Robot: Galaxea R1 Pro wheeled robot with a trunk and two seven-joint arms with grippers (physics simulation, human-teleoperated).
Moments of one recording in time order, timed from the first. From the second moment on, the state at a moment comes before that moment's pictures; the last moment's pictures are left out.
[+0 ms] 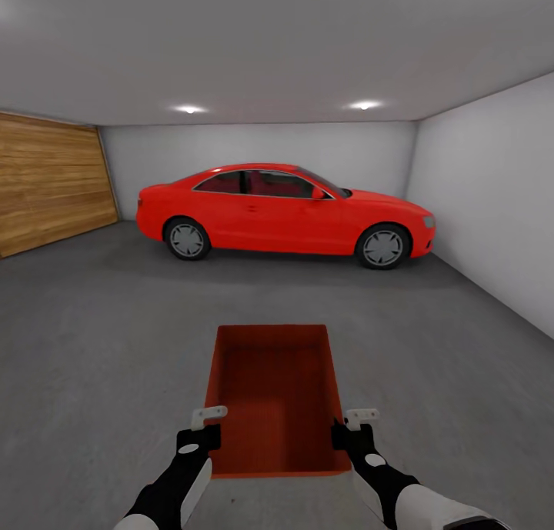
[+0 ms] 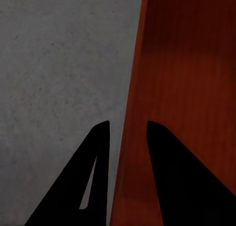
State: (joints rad) left arm -0.49 -0.13 -0.04 -0.55 0.08 0.12 0.31; right arm -0.67 0.08 0.15 -0.07 -0.08 -0.32 -0.09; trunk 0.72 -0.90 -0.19
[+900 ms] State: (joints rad) left arm -0.49 -0.13 -0.04 -0.55 0.08 0.12 0.31; right arm -0.67 0.08 0.15 -0.07 -0.08 -0.32 -0.09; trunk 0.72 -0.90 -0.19
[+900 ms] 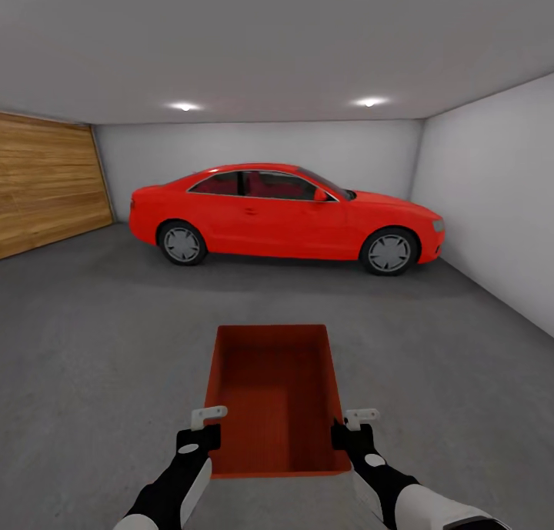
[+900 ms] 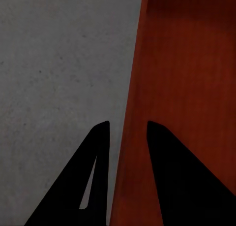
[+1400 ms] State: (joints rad) left arm -0.49 -0.13 -0.04 -0.55 0.08 0.12 0.31; right arm -0.67 0.08 0.15 -0.07 -0.08 -0.32 -0.09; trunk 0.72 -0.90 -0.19
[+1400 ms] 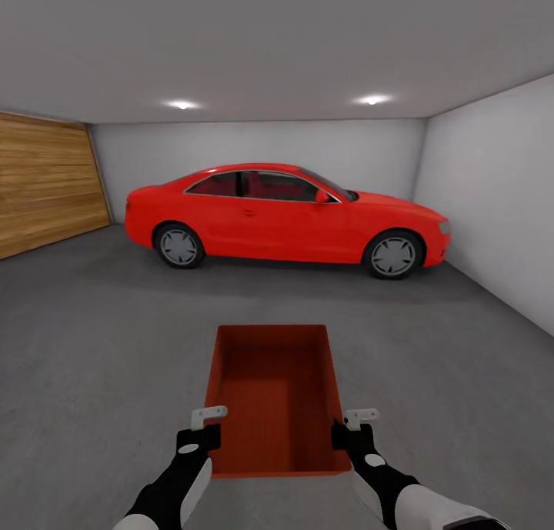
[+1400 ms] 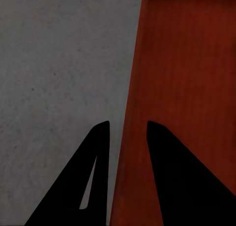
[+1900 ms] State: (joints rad) left arm -0.49 -0.13 -0.04 -0.55 0.08 0.12 0.31; right arm -0.67 0.08 0.15 -0.07 -0.08 -0.32 -0.09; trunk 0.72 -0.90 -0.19
